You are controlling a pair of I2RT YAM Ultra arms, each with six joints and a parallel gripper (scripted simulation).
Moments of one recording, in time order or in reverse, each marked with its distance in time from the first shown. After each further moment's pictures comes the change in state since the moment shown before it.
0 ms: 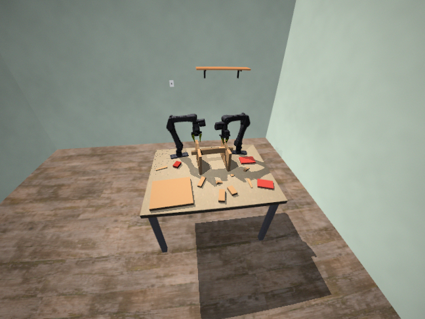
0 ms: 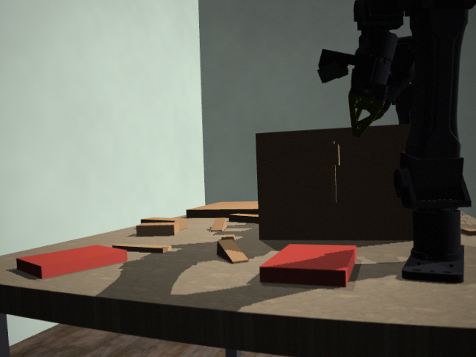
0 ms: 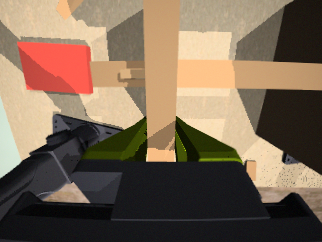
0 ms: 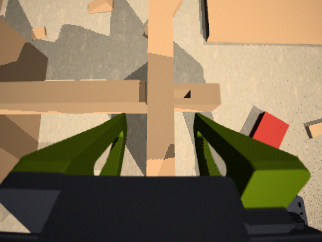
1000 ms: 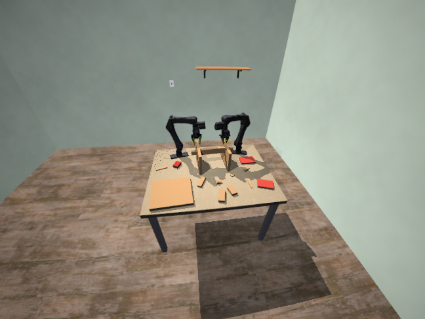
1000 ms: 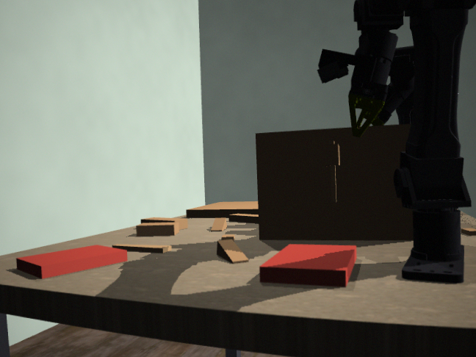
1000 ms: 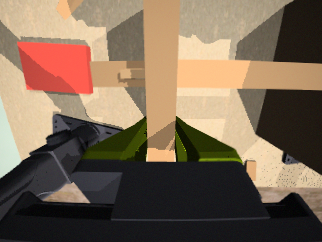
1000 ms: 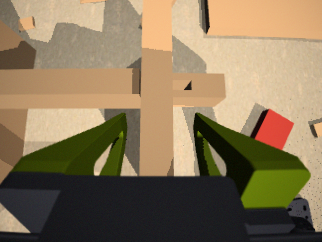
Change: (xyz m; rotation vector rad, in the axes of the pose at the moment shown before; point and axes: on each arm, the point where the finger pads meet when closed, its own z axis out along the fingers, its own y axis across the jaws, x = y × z) left arm 0.000 0.000 0.000 0.000 0.000 0.000; right arm 0.020 -0.003 0.019 0.013 0.001 -0.014
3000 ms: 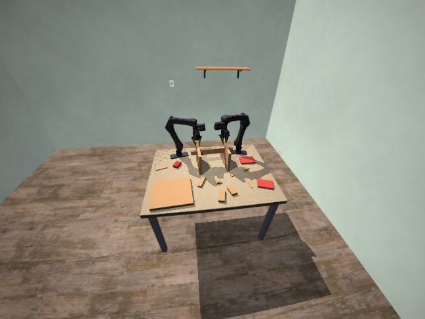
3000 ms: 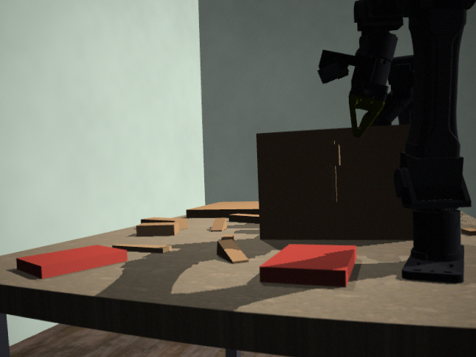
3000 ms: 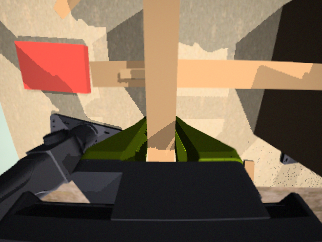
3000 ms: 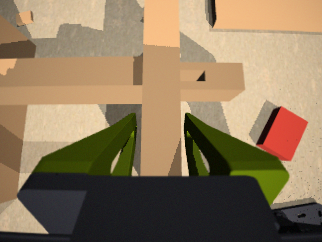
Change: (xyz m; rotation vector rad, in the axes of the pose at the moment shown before) left arm 0.001 -0.005 0.000 0.001 0.002 -0.003; right arm 0.016 0.003 0.016 -0.016 -0.002 0.010
